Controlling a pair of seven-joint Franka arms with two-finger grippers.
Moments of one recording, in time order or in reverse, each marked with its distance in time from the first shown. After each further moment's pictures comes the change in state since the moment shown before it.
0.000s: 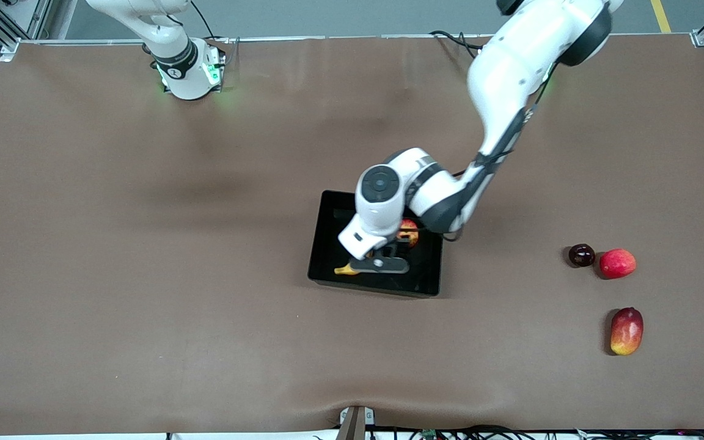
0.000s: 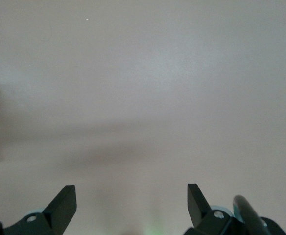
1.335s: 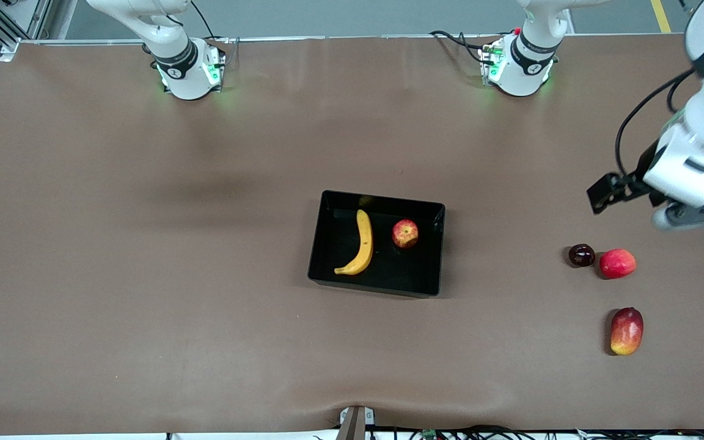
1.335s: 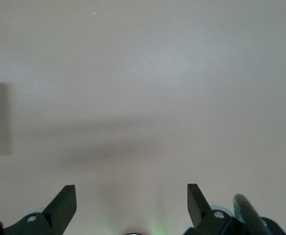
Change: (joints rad) left arm 0.475 -0.624 0.051 -0.097 -0.271 -0.502 0.507; right arm -0.004 0.000 0.022 -0.002 0.034 -0.022 0.000
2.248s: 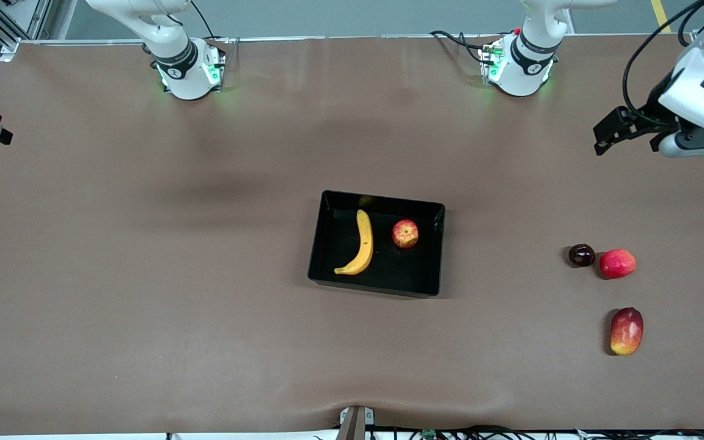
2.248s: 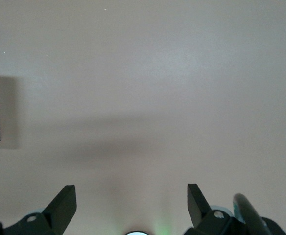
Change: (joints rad) left arm -0.126 -0.266 0.180 -0.287 -0.105 0.006 0.098; right arm 0.017 0.000 -0.003 -0.003 0.006 -0.005 0.000
